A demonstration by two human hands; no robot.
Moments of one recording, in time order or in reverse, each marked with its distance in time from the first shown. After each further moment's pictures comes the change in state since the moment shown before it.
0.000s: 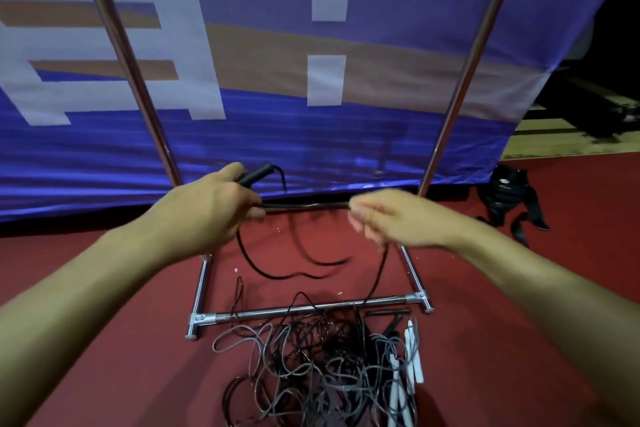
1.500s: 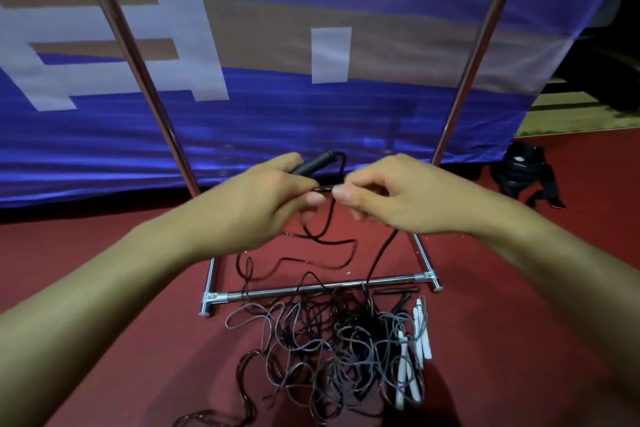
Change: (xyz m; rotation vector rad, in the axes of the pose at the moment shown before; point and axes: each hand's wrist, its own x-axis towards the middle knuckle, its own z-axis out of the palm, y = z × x) left_hand 0.003 0.051 0.000 -0.342 0.023 0.304; right_hand -0.013 -0.046 -0.004 -0.170 0.069 -0.091
